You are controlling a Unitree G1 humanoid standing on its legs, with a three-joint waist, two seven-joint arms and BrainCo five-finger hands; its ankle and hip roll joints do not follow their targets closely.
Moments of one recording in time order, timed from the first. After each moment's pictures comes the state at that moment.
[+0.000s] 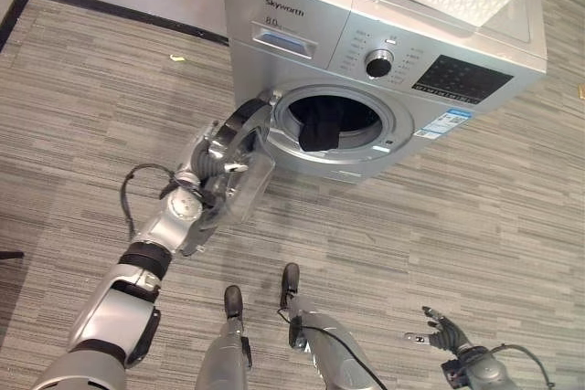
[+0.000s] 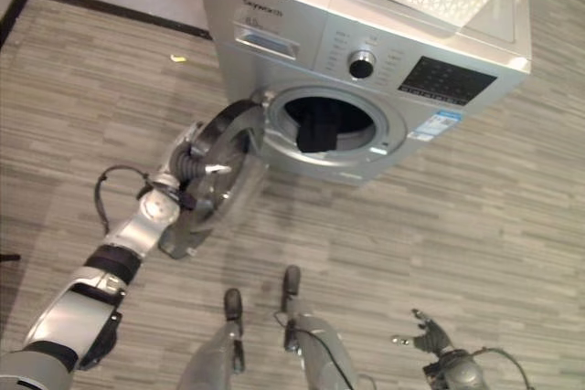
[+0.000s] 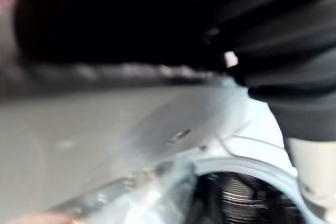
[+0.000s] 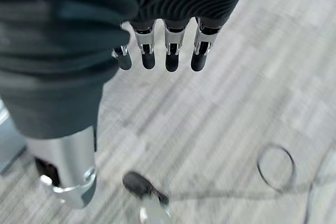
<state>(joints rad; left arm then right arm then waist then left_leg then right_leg) -0.72 0.38 -0.35 0.80 0.12 -0.15 0.27 0.10 -0.47 0.28 0.81 0.10 -0.14 0.07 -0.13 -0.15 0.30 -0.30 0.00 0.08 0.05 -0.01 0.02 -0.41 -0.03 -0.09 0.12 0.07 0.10</state>
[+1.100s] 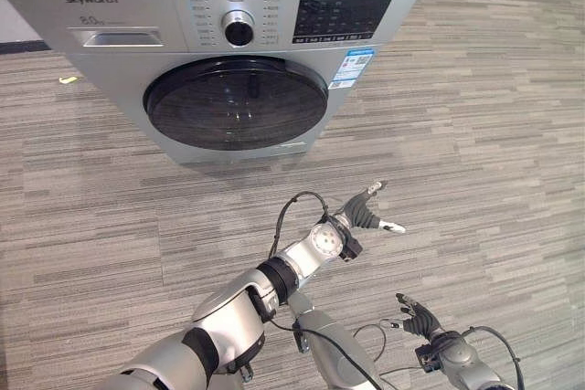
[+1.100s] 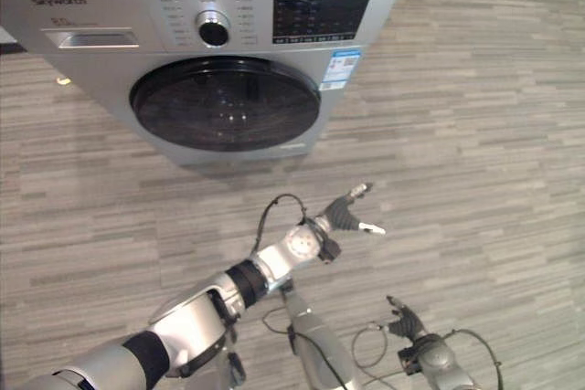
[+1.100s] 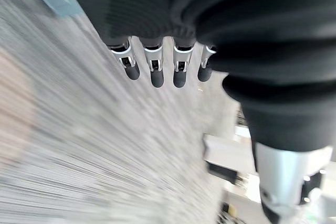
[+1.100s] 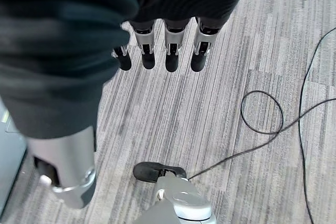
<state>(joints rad) -0.77 -0.10 -0.83 0.98 -0.26 -0.09 0.13 -0.02 -0.47 0.39 0.90 0.22 -0.13 0.01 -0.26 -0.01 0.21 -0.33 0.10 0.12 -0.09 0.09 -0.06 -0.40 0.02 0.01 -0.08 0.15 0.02</state>
